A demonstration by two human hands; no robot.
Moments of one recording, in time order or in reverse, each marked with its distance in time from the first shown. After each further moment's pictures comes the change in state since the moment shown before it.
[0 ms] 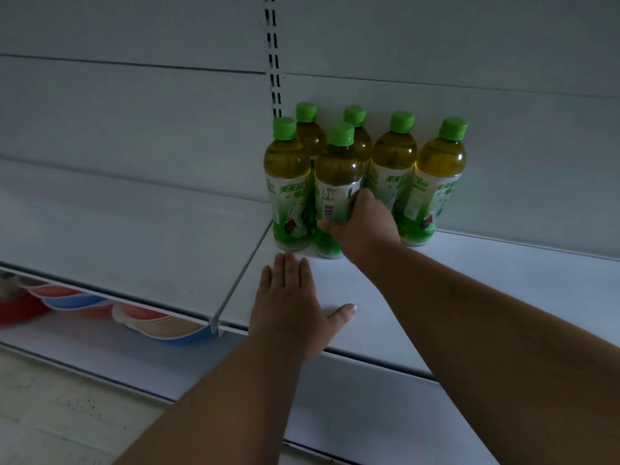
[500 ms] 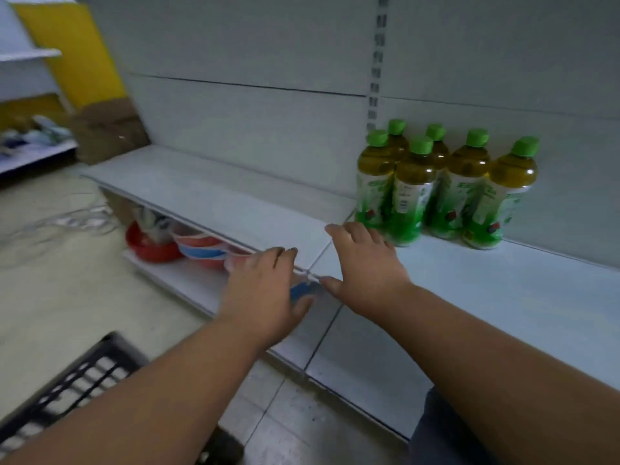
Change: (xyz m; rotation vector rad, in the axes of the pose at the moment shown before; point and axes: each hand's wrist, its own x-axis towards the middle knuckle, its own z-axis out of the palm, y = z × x) left_hand -0.153 -0.088 -0.093 0.069 0.221 -0.114; right_hand -0.146 -0.062 0.007 -0.422 -0.254 -0.625
